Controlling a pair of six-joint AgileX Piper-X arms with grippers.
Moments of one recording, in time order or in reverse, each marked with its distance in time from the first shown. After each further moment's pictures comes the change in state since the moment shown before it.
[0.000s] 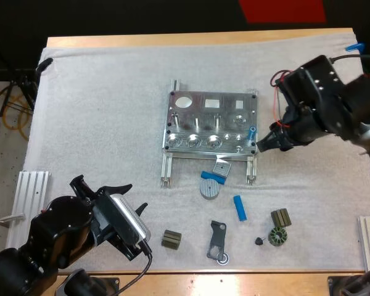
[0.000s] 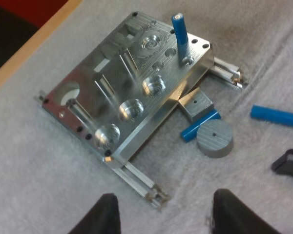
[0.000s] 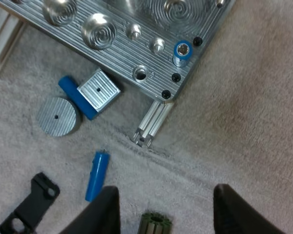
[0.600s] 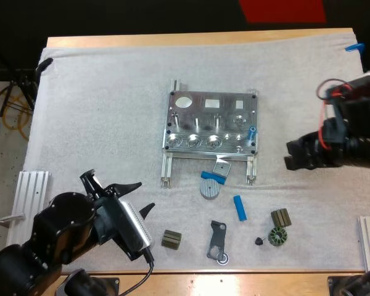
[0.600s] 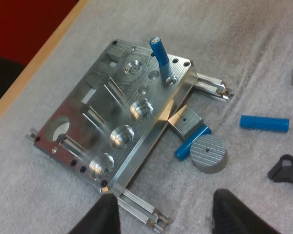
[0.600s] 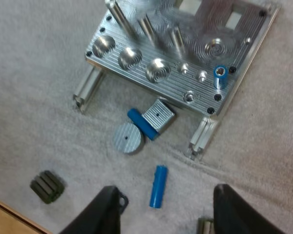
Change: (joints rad) left arm 0.000 0.030 0.001 -0.053 0.064 0.114; right arm 0.000 -0.266 0.000 0.005 -0.112 0.131
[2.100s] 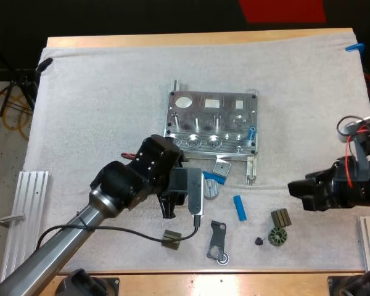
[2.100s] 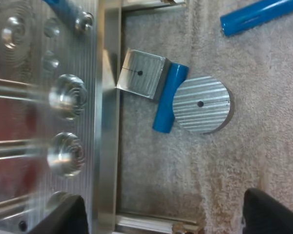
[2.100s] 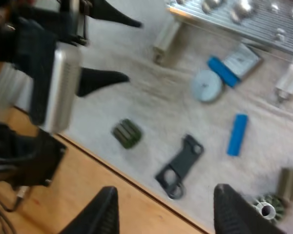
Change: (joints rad) left arm 0.000 0.595 0.000 -0.194 0.009 0.507; right arm 0.003 -0.194 0.183 0.007 -0.239 0.081
